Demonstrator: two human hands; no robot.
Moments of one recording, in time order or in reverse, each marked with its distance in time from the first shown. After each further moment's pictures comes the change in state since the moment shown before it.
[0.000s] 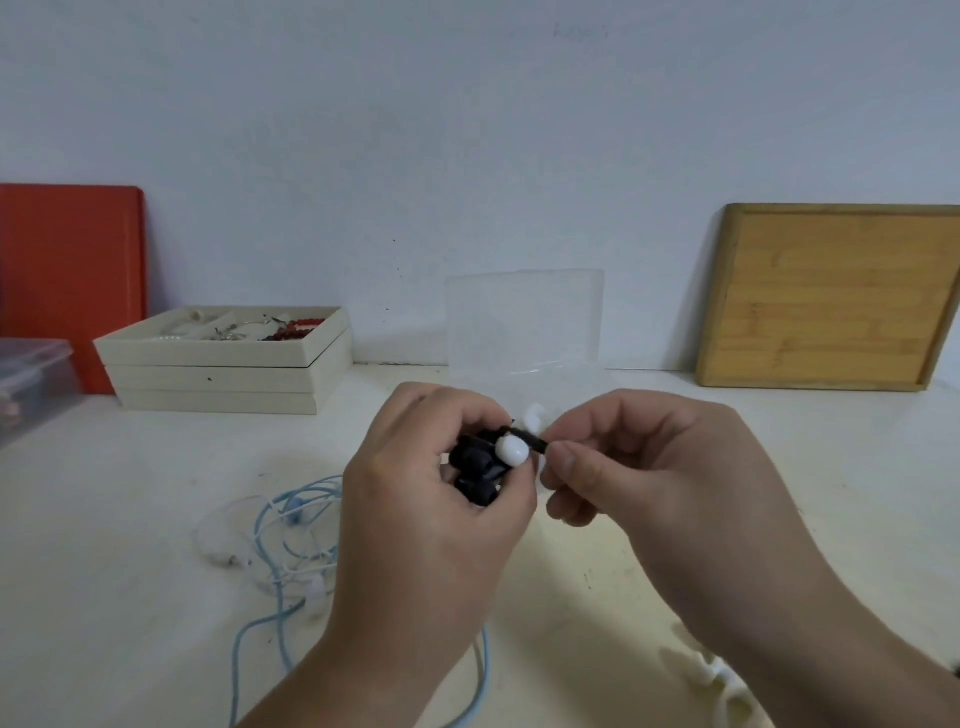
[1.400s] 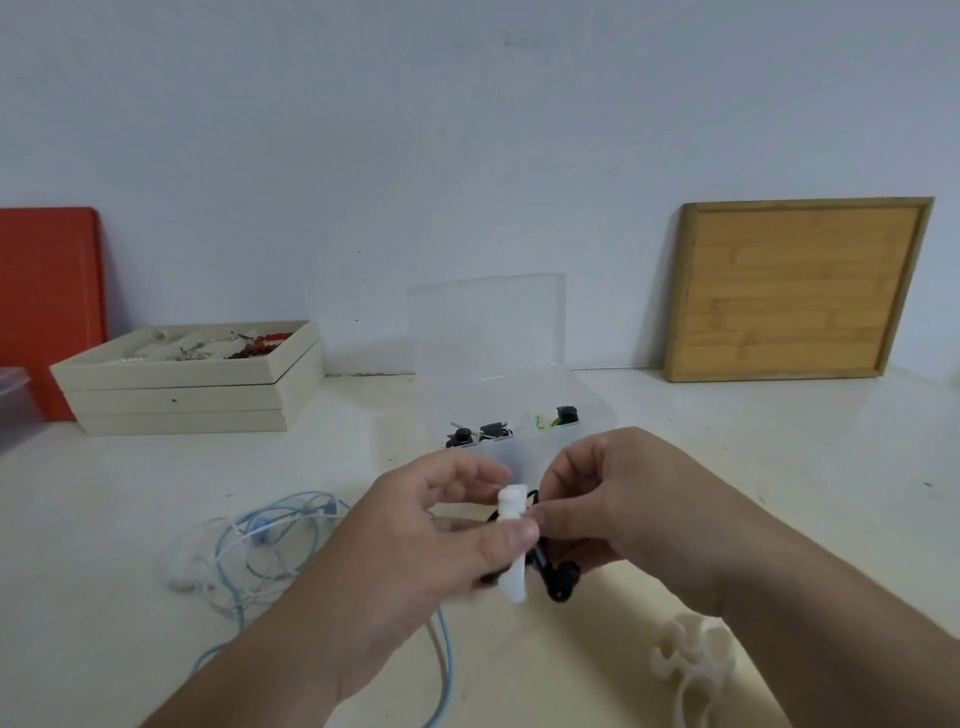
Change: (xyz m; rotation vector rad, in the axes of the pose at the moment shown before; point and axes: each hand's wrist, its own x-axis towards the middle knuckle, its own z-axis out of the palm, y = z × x) left_hand 0.000 -0.015 0.001 -0.460 -0.642 -0.722; right_hand 0.017 0.021 -0.030 -0.158 -0.244 0.422
